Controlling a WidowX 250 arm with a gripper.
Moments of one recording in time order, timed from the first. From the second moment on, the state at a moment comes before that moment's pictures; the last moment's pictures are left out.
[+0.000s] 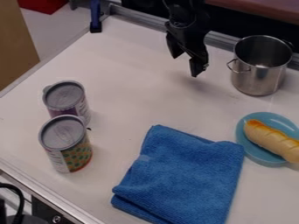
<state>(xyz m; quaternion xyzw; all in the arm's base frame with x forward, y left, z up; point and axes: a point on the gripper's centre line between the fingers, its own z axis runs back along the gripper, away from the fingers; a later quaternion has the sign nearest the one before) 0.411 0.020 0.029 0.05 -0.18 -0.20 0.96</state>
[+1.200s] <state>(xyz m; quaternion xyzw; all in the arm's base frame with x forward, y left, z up) 0.339 0.108 0.086 0.03 -0.18 -0.18 0.97</state>
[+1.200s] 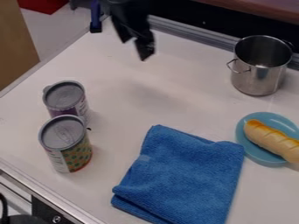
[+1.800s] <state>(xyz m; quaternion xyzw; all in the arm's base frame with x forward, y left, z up) 0.280 0.198 0.103 0.03 -0.14 -0.26 0.95</state>
